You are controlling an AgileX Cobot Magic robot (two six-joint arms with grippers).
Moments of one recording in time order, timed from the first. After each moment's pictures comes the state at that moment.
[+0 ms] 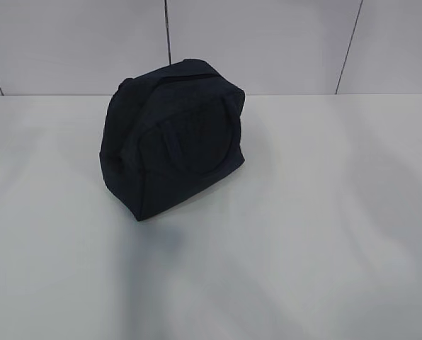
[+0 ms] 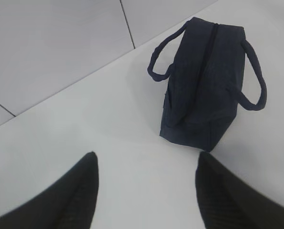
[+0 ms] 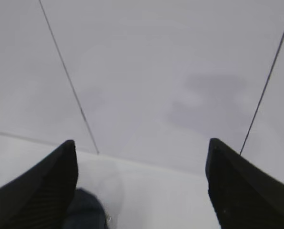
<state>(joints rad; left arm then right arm) -0.06 0.99 -1.29 -0.31 1.02 0.55 0.08 1.88 -2.70 0.21 1.28 -0.10</state>
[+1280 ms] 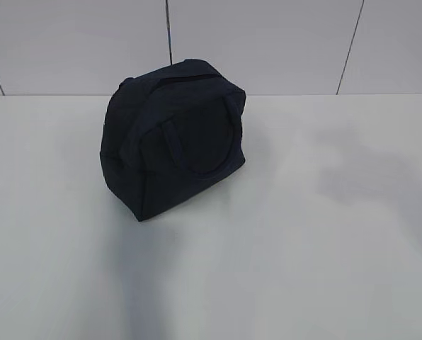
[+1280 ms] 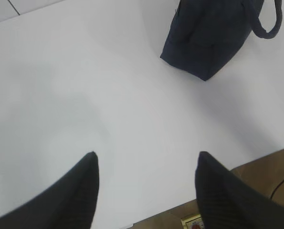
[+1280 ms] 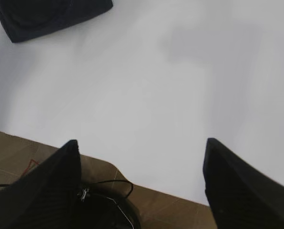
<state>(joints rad) -0.06 0.66 -1.05 -0.15 1.22 0.26 0.08 0.87 -1.15 0.17 1.27 -0.20</state>
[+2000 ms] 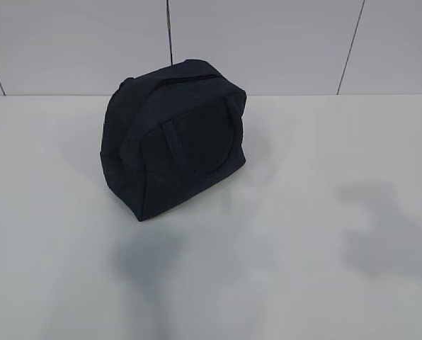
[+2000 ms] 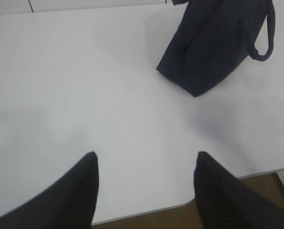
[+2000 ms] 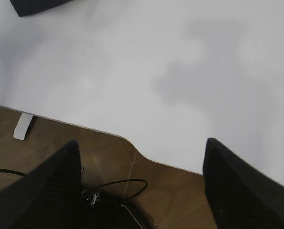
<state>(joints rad) -0.06 0.23 -0.74 -0.15 1.13 0.06 0.08 0.52 -0.74 0.22 1.14 -0.20</state>
